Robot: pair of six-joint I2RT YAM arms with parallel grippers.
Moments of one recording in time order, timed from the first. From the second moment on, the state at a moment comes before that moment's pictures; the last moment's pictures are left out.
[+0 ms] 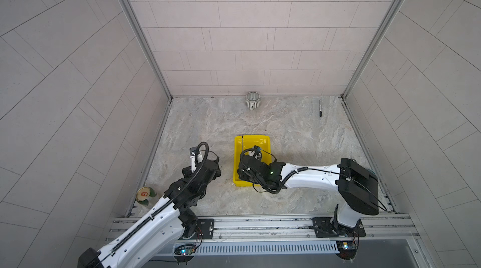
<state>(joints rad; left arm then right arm) -0.65 0.65 0.45 -0.62 -0.62 -0.68 1.12 1.72 1.07 -0.22 0.20 1.26</state>
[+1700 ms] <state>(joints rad) -0.65 0.72 0.44 -0.58 -0.57 -0.67 0.41 0.98 0.81 -0.56 0.73 0.45</state>
